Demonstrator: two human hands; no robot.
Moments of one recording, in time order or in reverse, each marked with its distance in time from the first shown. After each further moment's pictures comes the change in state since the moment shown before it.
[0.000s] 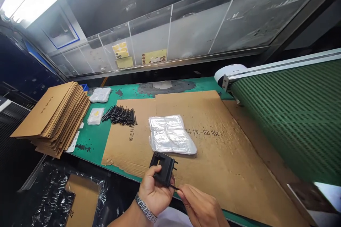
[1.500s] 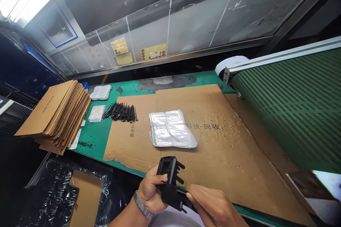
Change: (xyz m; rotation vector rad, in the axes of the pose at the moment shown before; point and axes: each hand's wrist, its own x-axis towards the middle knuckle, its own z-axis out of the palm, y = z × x) left_hand -0.003 -0.005 -0.028 0.444 -0.516 0.105; right_hand 0.006 -0.002 -0.031 0.120 -0.143 -0.061
